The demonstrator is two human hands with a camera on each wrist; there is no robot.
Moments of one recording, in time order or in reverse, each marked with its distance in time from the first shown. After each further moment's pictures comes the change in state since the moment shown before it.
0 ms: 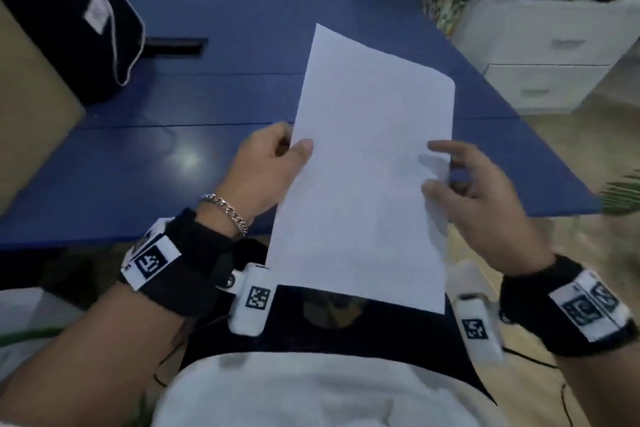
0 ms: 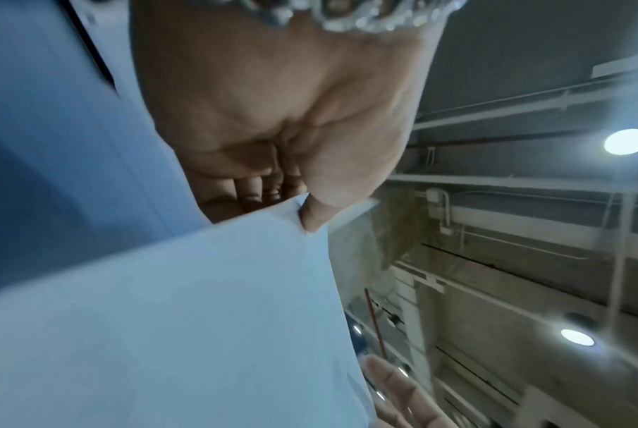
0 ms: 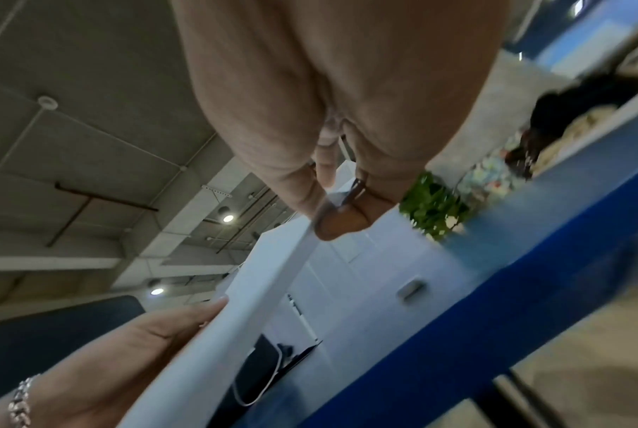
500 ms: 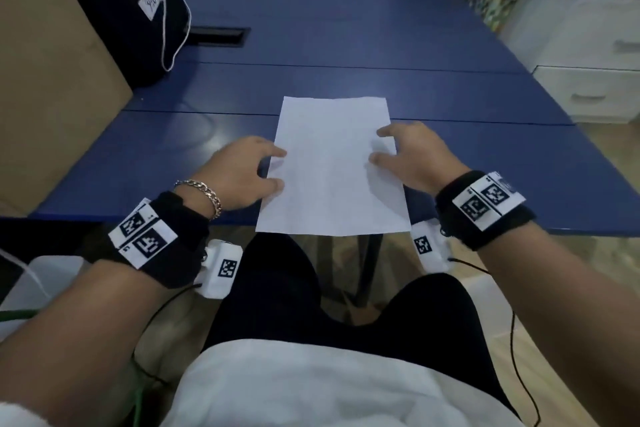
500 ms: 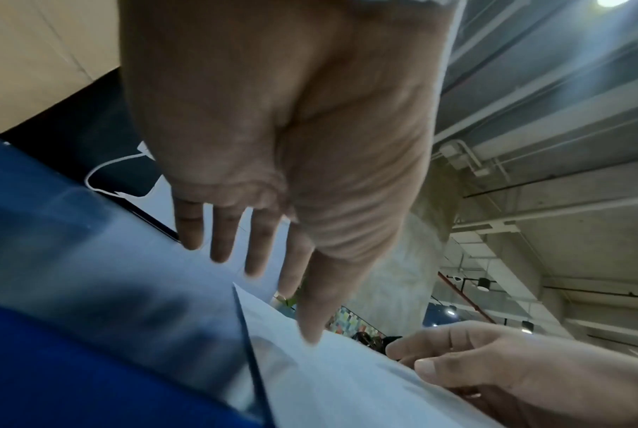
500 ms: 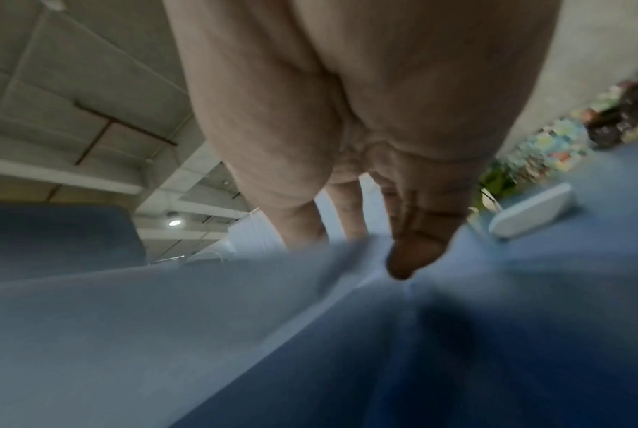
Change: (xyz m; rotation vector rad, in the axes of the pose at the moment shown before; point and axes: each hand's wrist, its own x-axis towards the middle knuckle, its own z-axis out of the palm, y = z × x) left_hand 0.012 -0.055 -0.080 0.837 -0.126 -0.006; right_hand 0.113 -0.012 0.096 -0.616 -0.282 0.014
